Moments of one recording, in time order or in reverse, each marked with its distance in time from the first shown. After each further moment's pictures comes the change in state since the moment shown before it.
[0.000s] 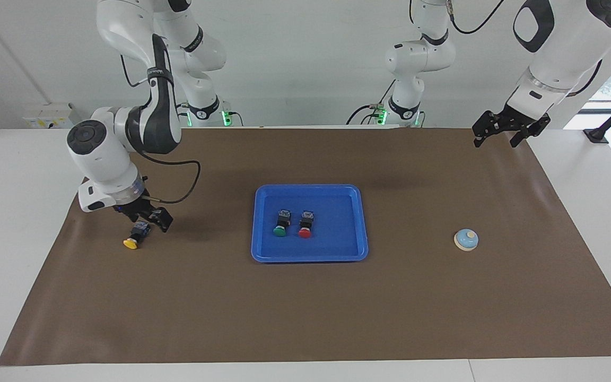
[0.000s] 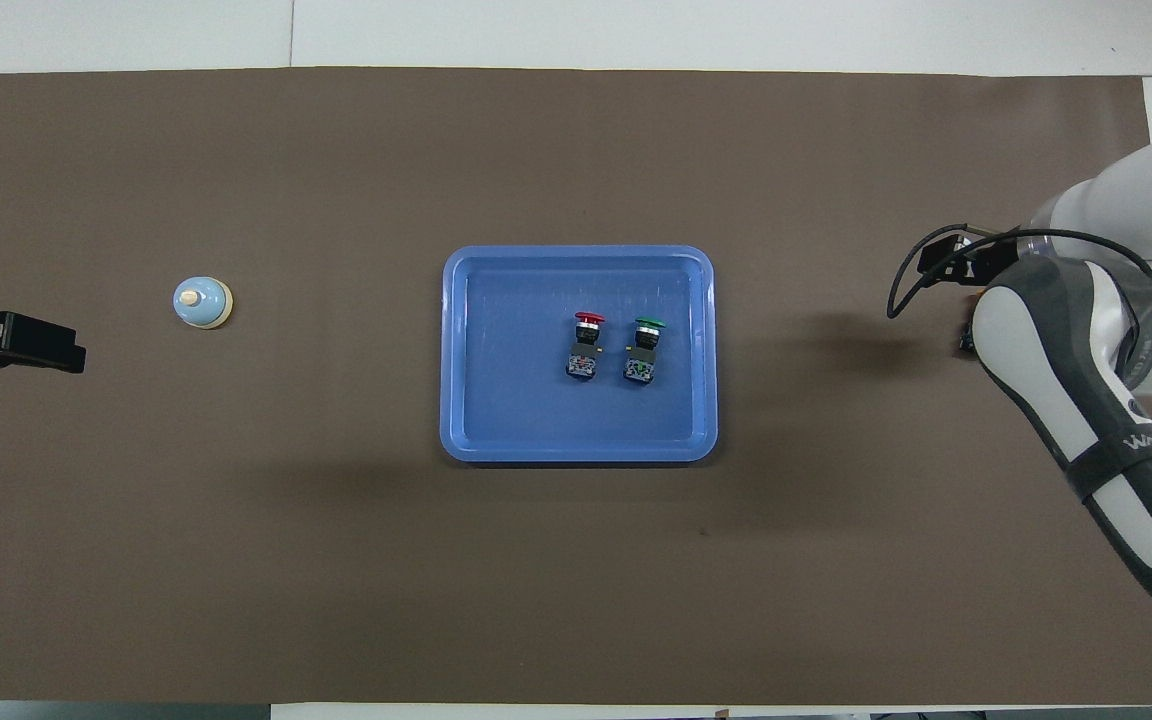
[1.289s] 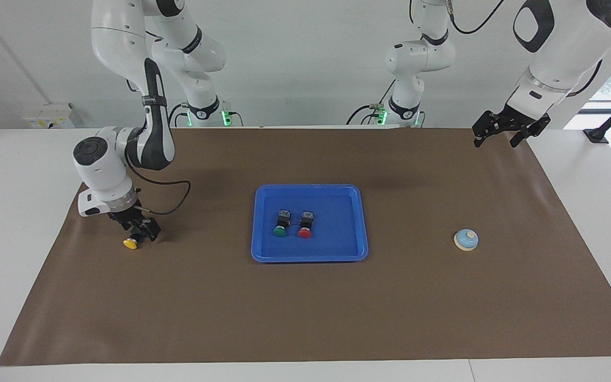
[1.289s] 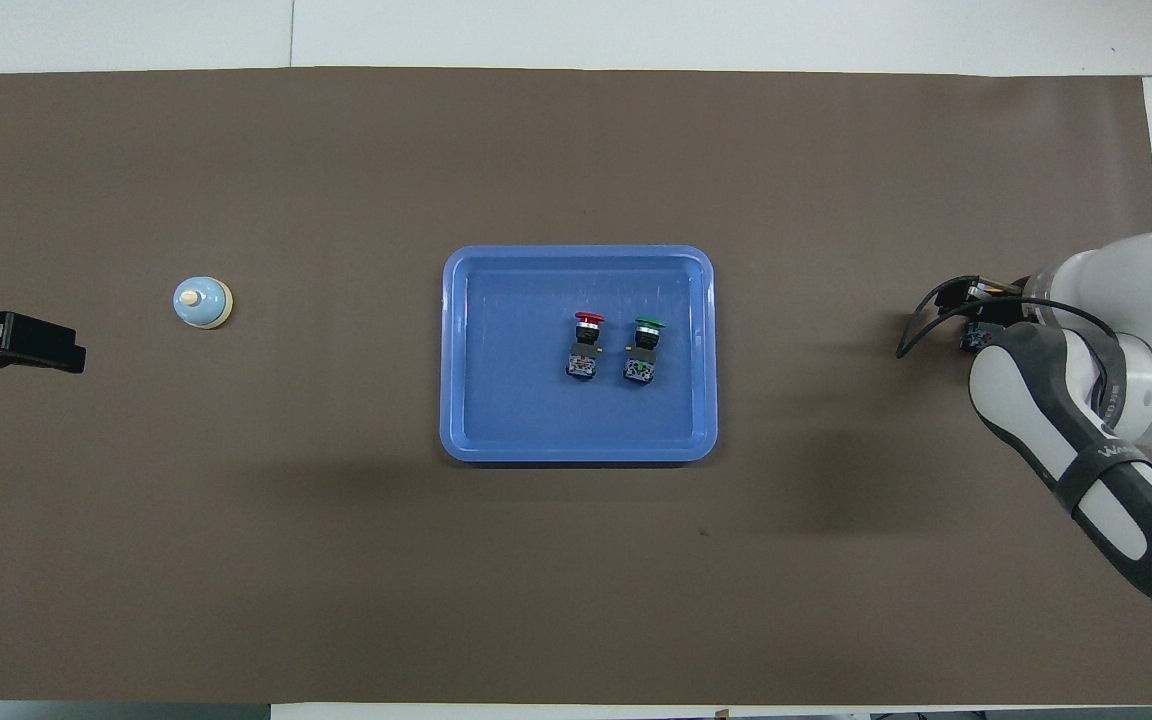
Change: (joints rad) left arm 0.000 0.000 0.000 0.000 0.000 0.000 0.000; right arm -0.087 0.055 0.000 -0.172 -0.036 0.281 -0.004
